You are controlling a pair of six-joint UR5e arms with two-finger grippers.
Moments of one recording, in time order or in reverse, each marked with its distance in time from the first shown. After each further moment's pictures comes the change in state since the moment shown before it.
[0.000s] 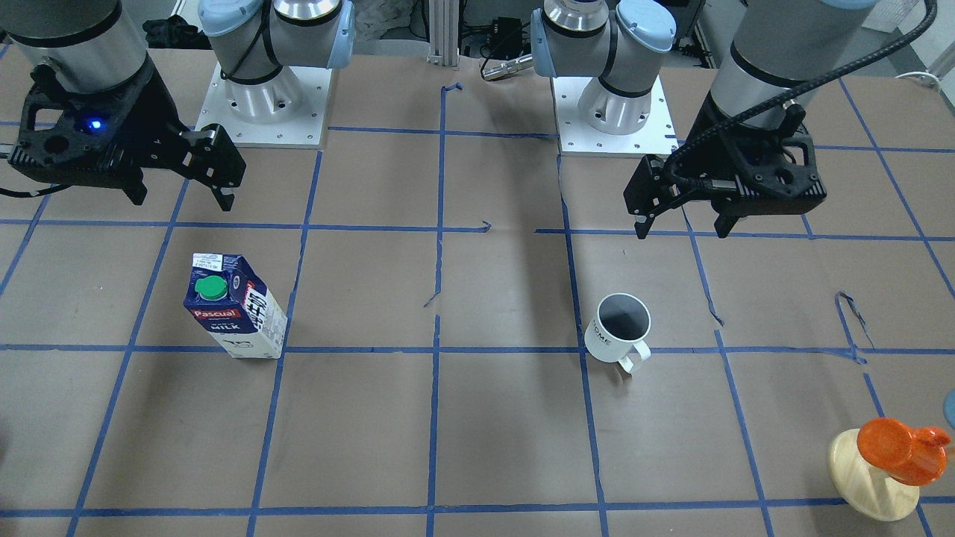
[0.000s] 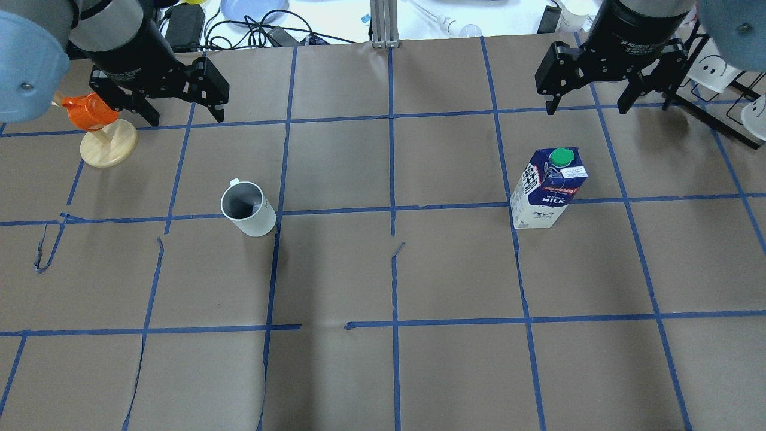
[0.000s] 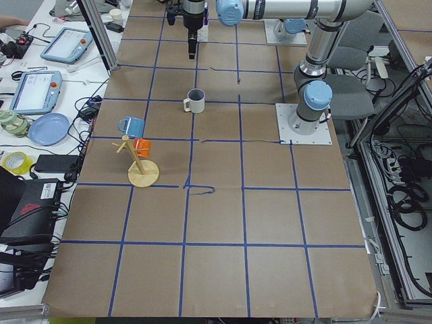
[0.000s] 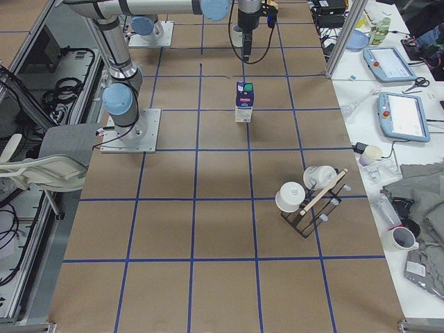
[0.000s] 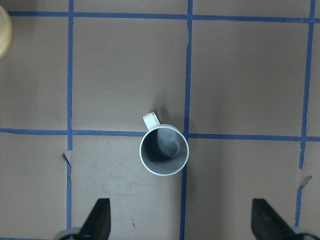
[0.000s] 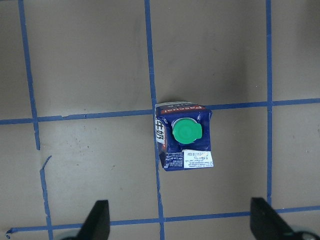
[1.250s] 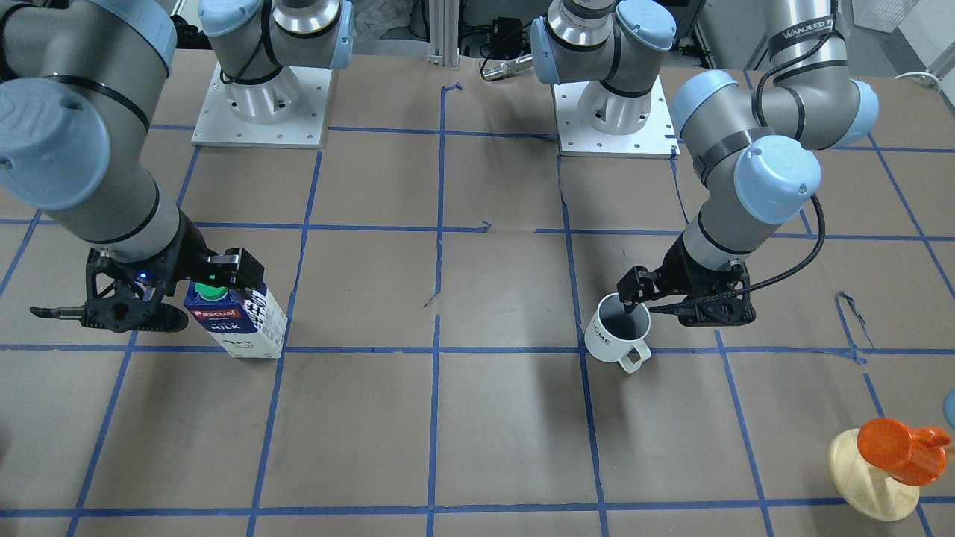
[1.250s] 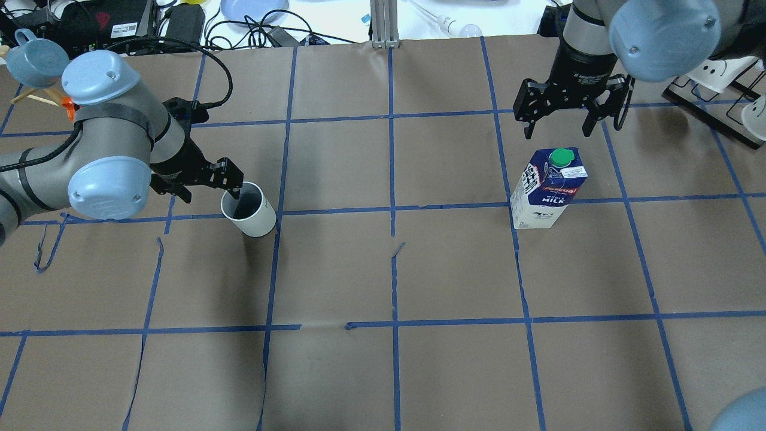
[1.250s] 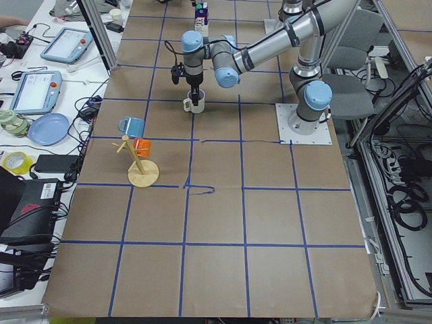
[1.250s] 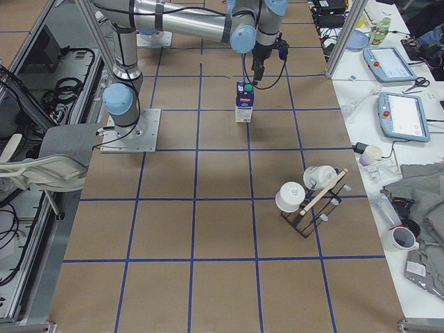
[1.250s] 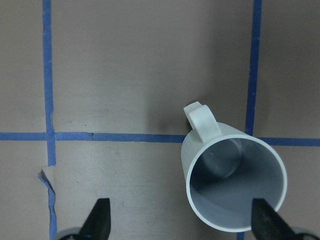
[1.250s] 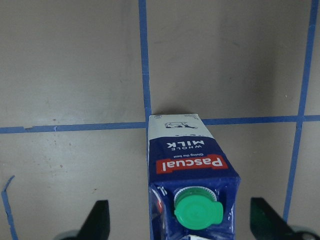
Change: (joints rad) left arm 0.124 -0.143 -0.380 0.427 -0.049 0.119; right arm -0.006 0.224 0.020 -0.089 -0.014 -0.039
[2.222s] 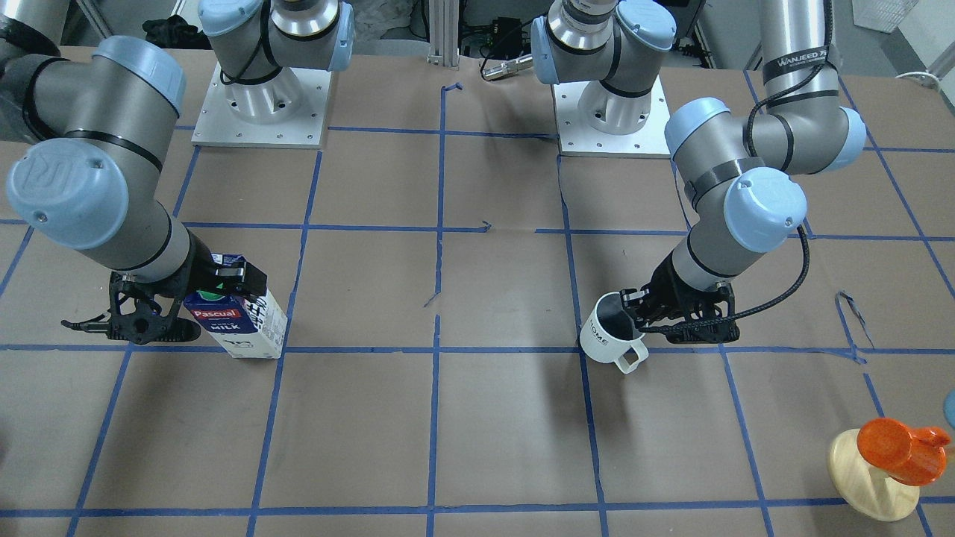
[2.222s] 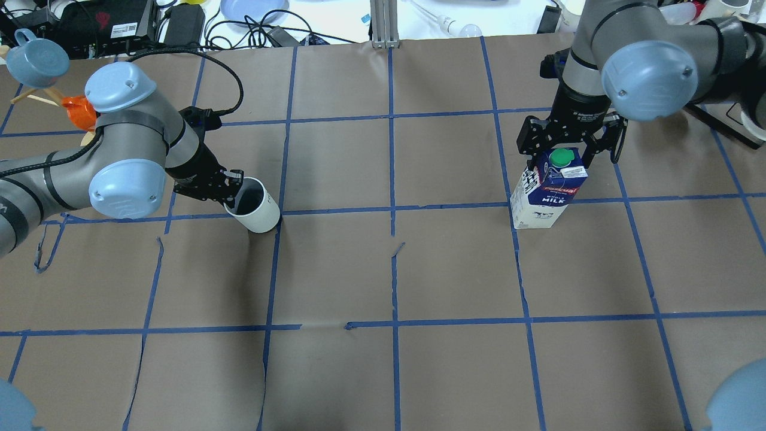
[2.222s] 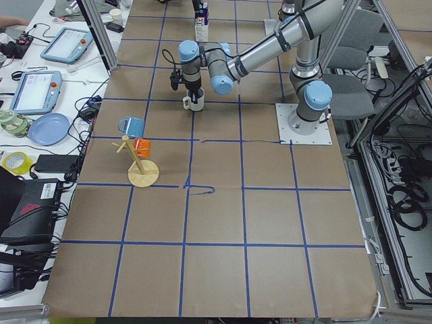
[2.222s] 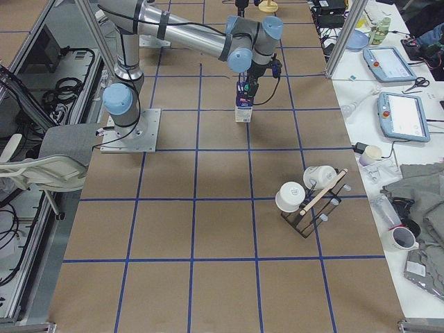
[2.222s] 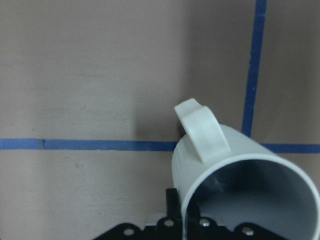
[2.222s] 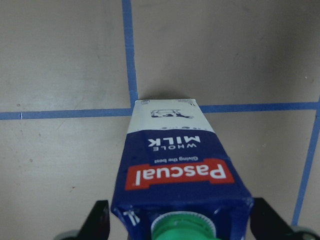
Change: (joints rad) left arm -0.012 -0.050 0.014 0.024 -0.023 -0.028; right arm -0.033 0.009 0.130 -0.075 0.000 -0.031
